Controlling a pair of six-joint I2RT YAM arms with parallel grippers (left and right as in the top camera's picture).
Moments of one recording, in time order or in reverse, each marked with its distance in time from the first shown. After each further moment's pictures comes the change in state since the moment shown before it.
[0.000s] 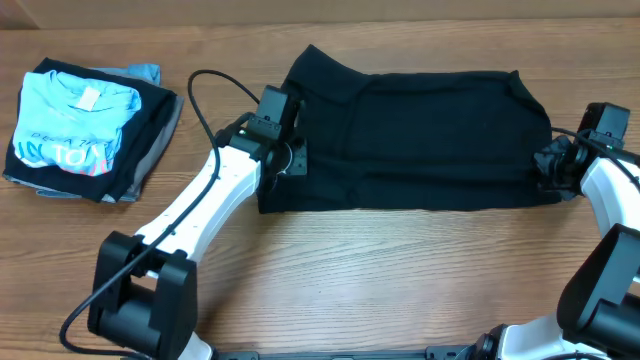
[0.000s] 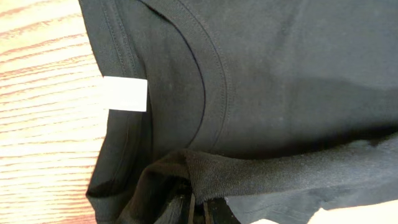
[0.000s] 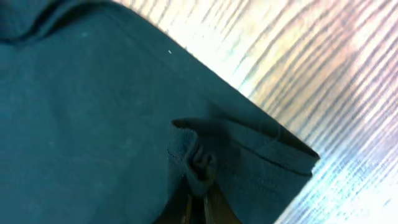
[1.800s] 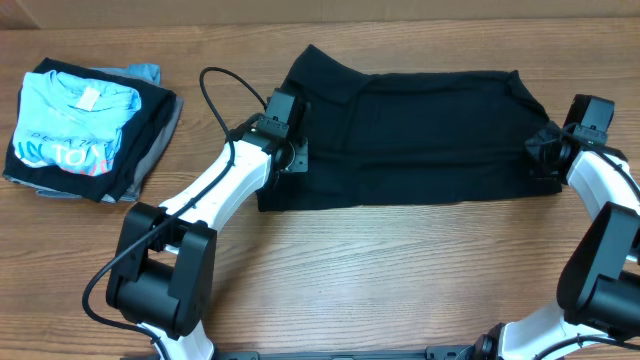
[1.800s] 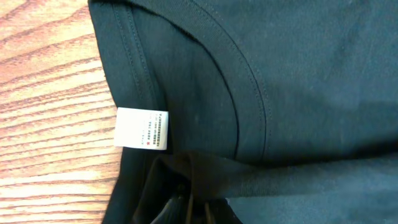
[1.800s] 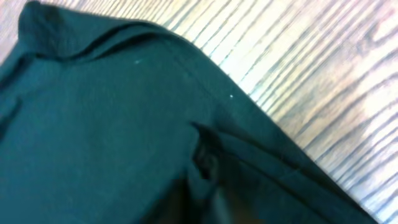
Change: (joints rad) left arm 0.000 0.114 0.000 0.106 -0.103 0.026; right arm 0.044 0.092 0.001 0.218 0.002 -0.085
